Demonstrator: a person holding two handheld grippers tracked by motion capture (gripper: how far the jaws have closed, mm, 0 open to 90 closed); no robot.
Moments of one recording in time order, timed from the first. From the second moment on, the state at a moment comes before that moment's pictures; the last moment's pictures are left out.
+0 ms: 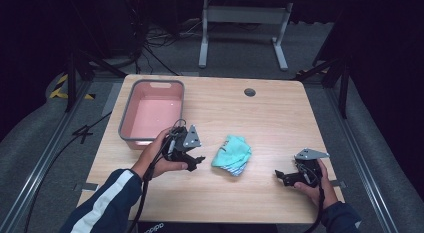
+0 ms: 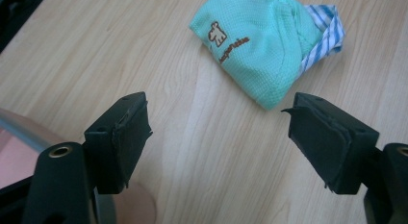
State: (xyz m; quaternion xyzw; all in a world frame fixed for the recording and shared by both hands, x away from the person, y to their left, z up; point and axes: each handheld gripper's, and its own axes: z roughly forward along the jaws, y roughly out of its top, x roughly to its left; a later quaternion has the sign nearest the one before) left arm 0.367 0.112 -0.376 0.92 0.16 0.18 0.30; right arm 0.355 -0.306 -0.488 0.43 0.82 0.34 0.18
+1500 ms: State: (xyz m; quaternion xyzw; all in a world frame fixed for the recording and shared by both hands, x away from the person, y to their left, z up) left arm 0.329 0.225 -0.451 0.93 0.20 0.17 0.24; right arm 0.355 -0.306 -0.488 0.44 0.81 0.34 0.18
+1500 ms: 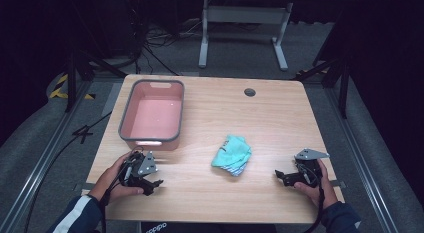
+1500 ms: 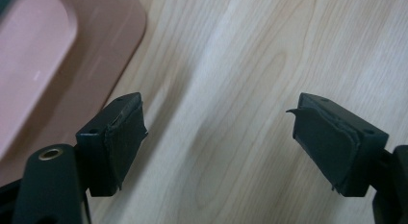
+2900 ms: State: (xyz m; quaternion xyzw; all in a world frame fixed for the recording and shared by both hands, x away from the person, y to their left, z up) left arm 0.333 0.274 -0.483 0.88 0.29 0.11 0.35; right arm 0.354 -0.306 -0.488 0.44 0.81 0.34 0.18
